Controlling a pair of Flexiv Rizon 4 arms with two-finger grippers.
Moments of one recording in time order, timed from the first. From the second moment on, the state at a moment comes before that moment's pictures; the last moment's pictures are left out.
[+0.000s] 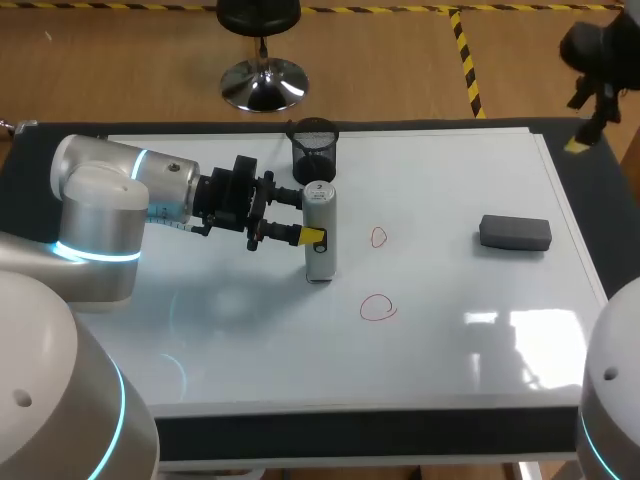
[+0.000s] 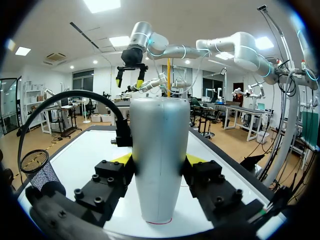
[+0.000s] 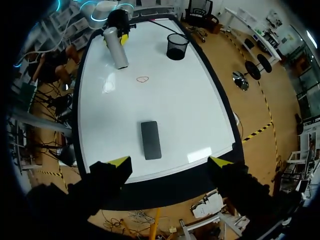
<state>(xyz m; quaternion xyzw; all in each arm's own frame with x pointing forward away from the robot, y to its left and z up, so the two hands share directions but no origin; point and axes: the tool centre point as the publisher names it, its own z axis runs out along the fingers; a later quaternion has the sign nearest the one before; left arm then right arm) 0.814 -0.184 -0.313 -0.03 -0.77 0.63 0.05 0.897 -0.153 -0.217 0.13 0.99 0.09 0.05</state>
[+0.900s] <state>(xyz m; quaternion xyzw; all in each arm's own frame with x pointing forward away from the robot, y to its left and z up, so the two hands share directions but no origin) 0.814 -0.184 -0.313 -0.03 -0.77 0.63 0.05 0.862 -0.129 -0.304 0.11 0.99 0.05 0.05</state>
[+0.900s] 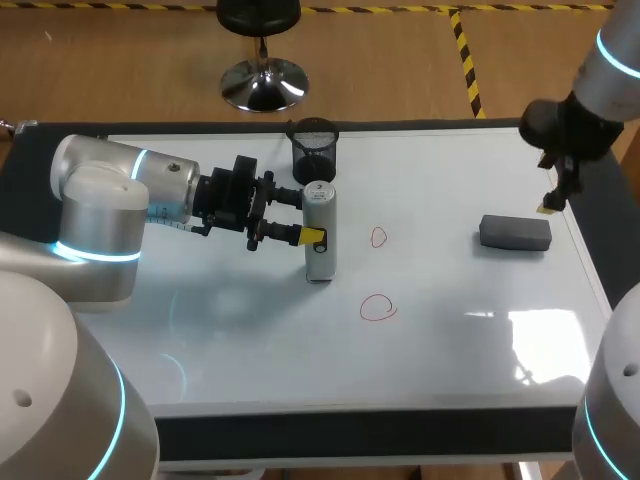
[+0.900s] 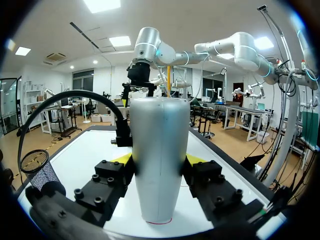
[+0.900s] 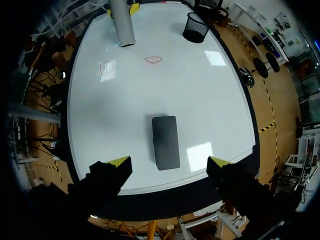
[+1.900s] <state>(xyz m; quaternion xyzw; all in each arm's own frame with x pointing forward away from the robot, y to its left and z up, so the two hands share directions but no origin) 0.814 -0.184 -0.313 -0.03 -0.77 0.63 0.05 0.886 -0.121 -0.377 0.10 0.99 0.06 0.03</state>
